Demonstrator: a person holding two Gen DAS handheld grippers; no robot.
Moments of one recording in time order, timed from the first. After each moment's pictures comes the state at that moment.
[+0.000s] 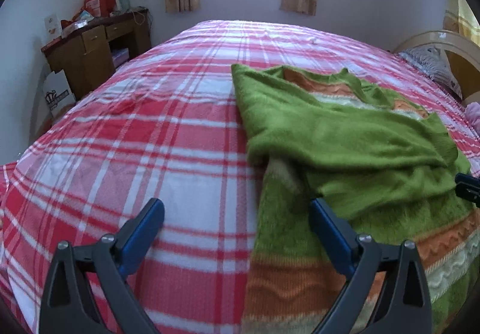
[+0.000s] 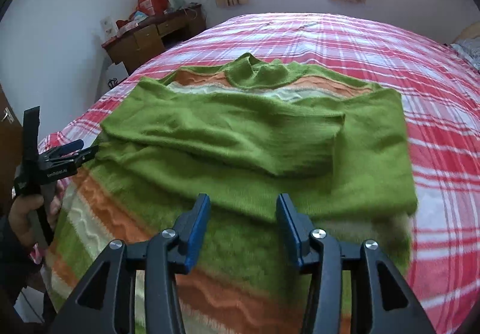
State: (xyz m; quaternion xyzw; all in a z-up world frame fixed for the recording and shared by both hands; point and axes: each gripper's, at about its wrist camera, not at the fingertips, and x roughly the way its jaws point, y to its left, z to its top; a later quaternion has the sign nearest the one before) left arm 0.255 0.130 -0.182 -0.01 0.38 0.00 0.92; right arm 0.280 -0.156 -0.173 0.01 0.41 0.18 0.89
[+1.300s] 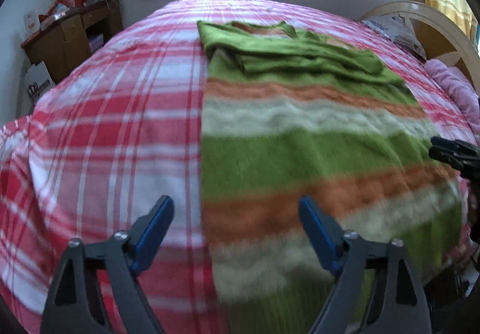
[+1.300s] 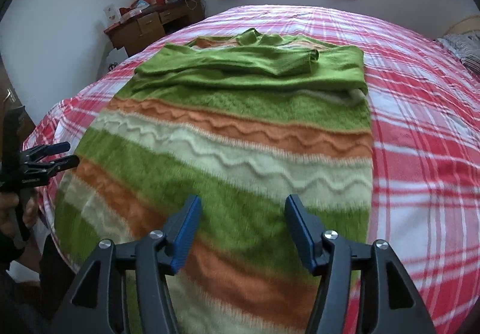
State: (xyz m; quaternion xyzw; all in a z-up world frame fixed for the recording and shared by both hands) left arm 0.102 0.120 -0.184 0.01 0.44 -0.08 0.89; right arm 0.139 -0.169 -0.179 -0.01 0.43 0.16 0.89
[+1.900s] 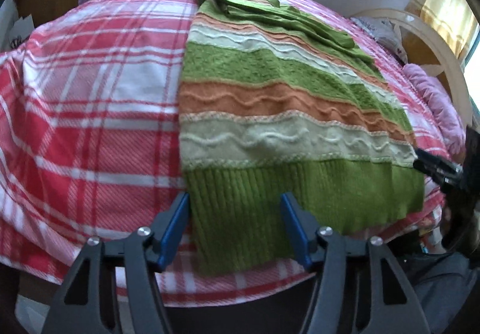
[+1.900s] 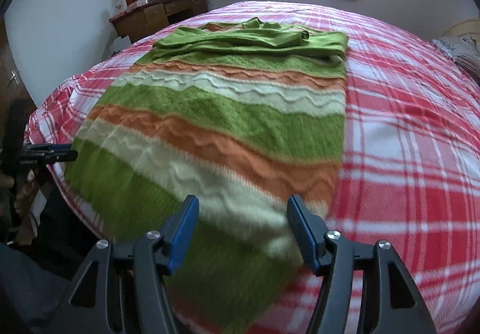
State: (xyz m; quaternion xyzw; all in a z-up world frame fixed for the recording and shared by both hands) left arm 0.046 0.128 -0.207 -0.08 0.49 -0.13 0.86; right arm 0.051 -0.185 -0.185 -0.03 0.43 0.16 0.89
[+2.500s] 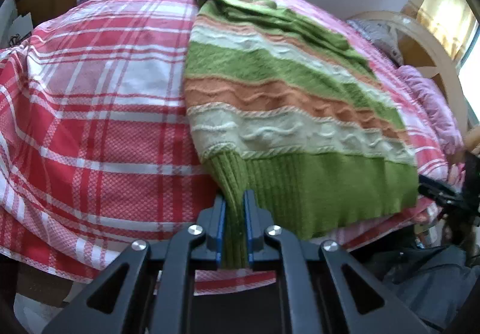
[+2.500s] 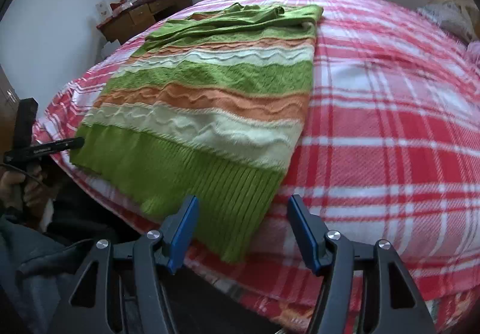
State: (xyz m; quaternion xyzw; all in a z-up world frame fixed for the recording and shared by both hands) left arm 0.035 0.138 -0.202 -0.10 0.48 -0.15 0.86; right arm 0.005 -0.212 -0.191 0.02 0.47 0.14 0.87
